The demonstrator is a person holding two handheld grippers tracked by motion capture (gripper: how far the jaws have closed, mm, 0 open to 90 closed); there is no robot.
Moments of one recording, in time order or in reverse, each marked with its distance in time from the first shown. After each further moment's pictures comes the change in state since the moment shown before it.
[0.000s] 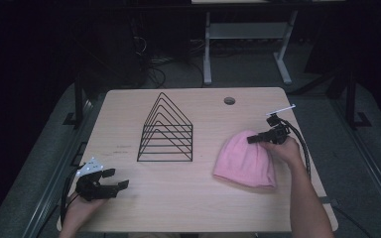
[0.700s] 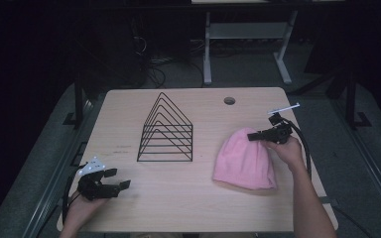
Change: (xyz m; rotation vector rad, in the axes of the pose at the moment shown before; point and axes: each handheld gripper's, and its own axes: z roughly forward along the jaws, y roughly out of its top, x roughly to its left) left arm -0.001 0.002 0.005 0.010 -0.017 0.011; right arm 0.024 0.001 -0.022 -0.080 0.042 -0.079
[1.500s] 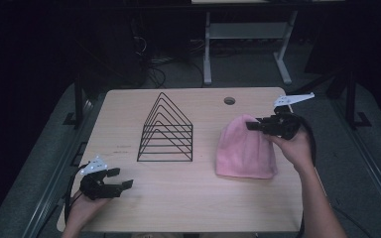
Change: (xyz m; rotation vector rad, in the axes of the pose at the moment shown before) left arm -0.005 0.004 0.001 -0.012 -0.027 0.002; right arm 0.084 0.027 -0.062 -0.188 -0.012 -0.281
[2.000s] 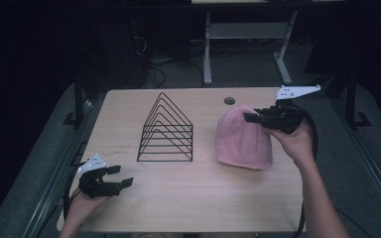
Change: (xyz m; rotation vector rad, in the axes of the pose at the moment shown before) left arm -0.002 0.011 -0.006 -0.029 -0.038 0.017; right arm 0.024 0.029 -0.016 -0.083 0.006 -0.096
